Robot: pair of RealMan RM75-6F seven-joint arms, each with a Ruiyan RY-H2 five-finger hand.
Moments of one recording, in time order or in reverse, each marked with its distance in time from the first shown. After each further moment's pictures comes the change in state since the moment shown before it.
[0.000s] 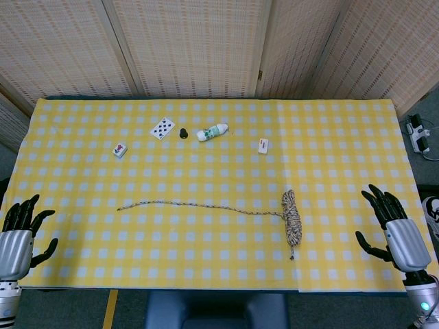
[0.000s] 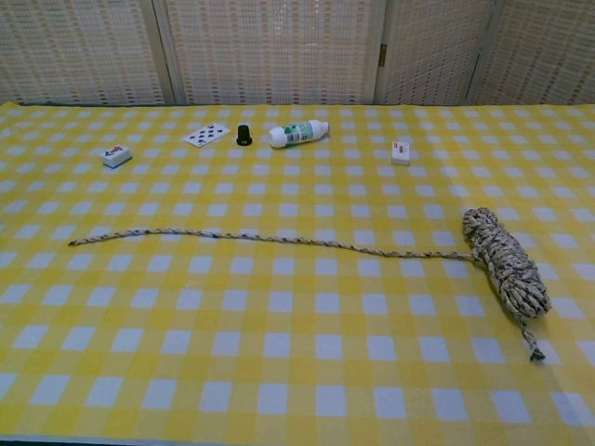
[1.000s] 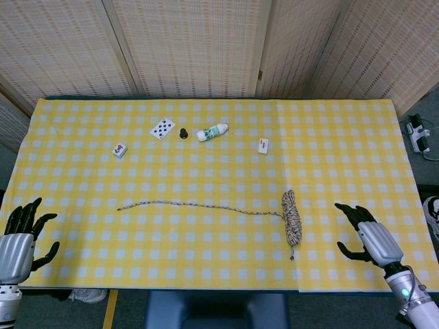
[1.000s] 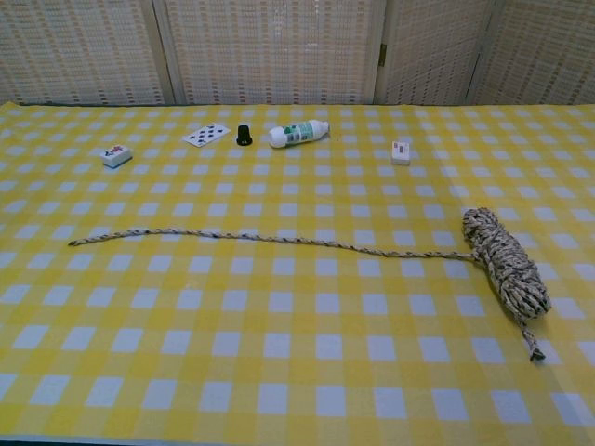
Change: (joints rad) left arm 0.009 0.000 0.018 0.005 0.021 0.004 -0.023; right arm 0.132 0.037 -0.039 -0.046 0.105 -0.367 0.056
